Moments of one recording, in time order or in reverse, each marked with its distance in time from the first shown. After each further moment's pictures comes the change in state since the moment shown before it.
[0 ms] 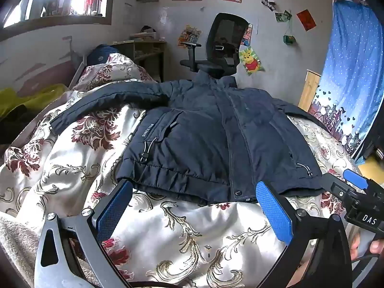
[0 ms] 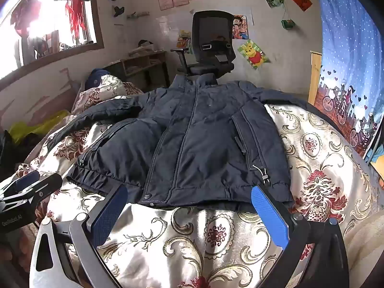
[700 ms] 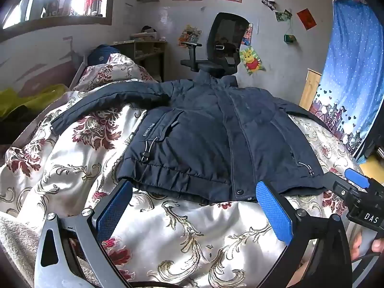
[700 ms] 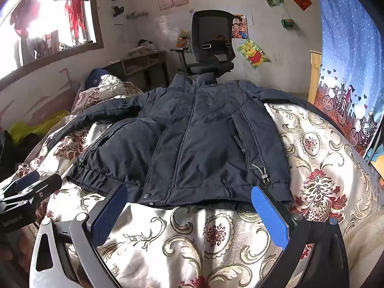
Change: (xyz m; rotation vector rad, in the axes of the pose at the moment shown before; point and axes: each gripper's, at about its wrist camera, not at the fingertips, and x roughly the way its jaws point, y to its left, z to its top) left arm 0.001 0.001 0.000 0.001 0.003 -0.001; right arm -0.001 -0.001 0.000 0.001 0.003 -0.001
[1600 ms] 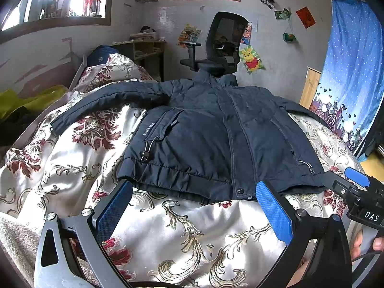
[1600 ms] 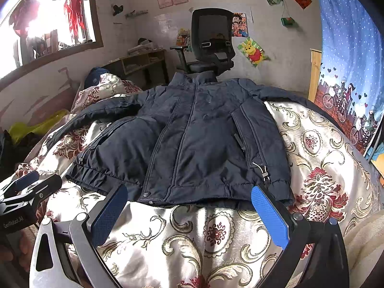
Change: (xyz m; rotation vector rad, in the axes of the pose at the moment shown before) left arm -0.001 0.005 -0.001 0.007 -0.004 0.001; right arm 0.004 -0.001 -0.001 0.001 0.005 0.001
